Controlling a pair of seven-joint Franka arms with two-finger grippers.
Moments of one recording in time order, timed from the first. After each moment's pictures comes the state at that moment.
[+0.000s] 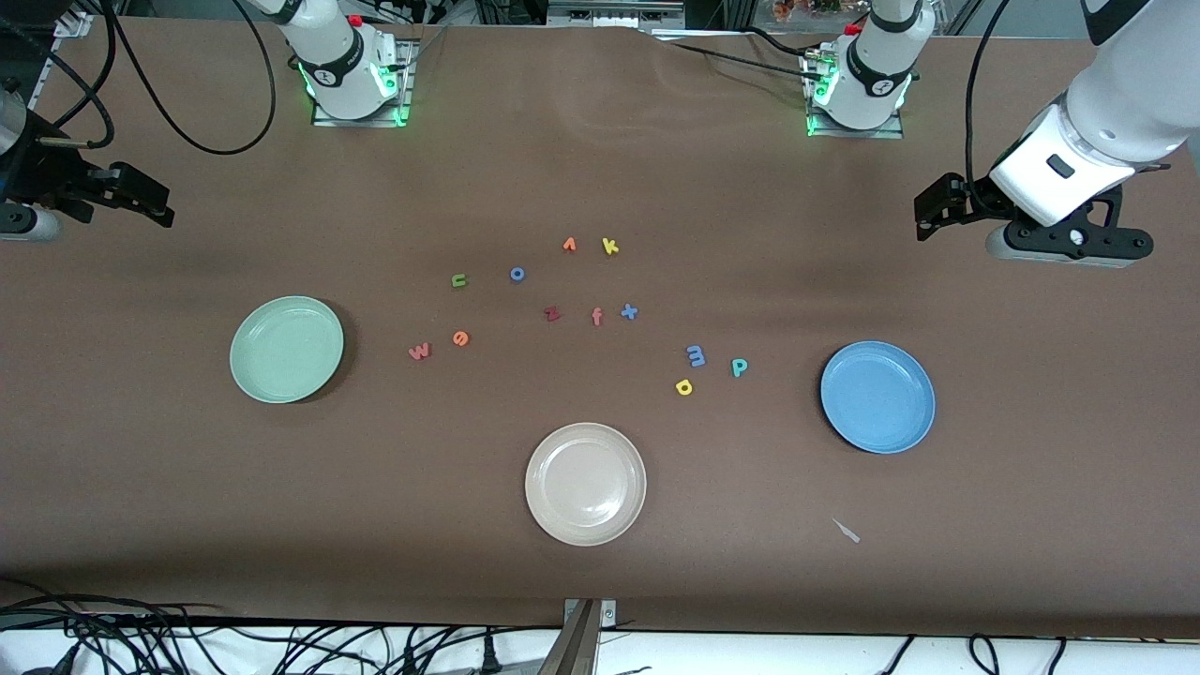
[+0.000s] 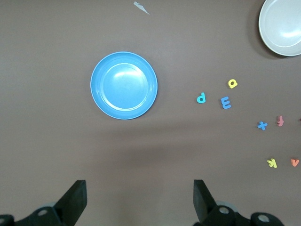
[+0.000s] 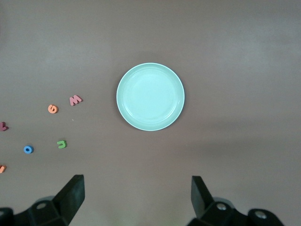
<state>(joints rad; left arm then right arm) -0.03 0.04 -0.16 -1.58 -0.01 1.56 -0.13 0.15 -0.06 -0.16 -1.72 -0.04 1.62 0.03</state>
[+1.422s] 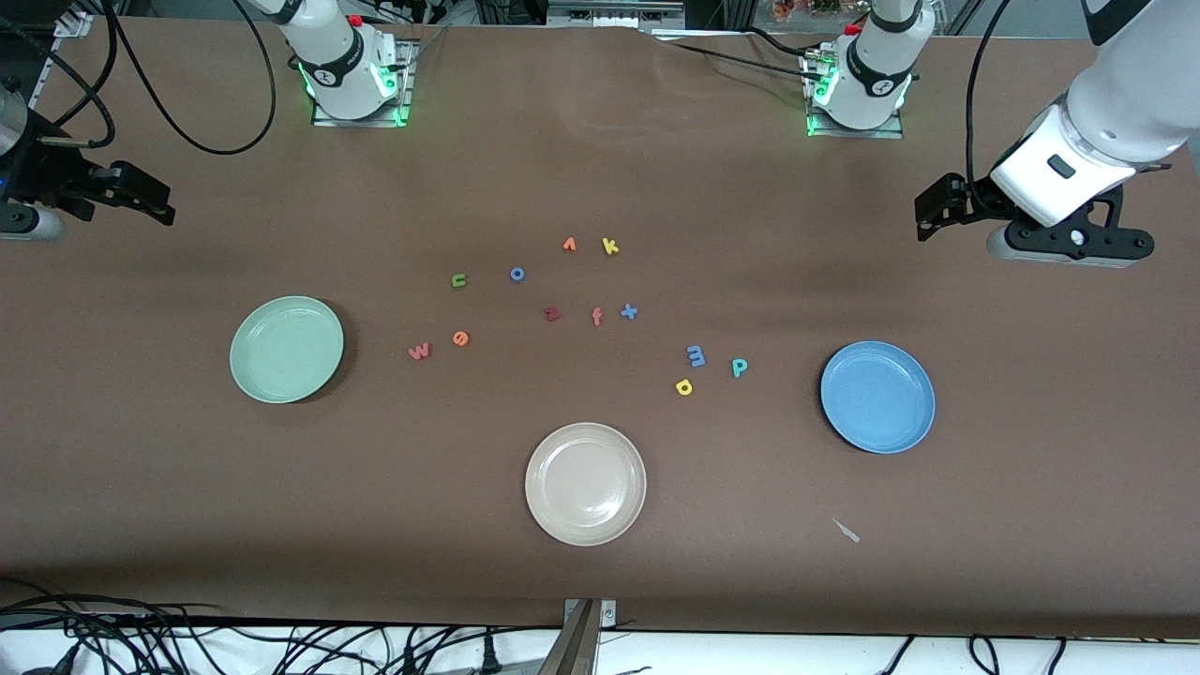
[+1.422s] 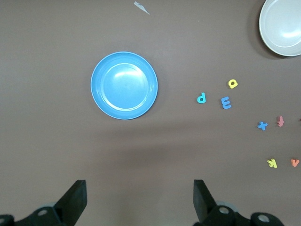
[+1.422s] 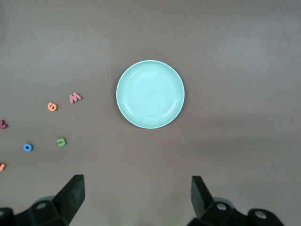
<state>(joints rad) -0.03 0.04 -0.16 -1.58 -0.01 1.56 -0.13 0.15 -0.06 -0.16 -1.72 -0.04 1.61 0.03</state>
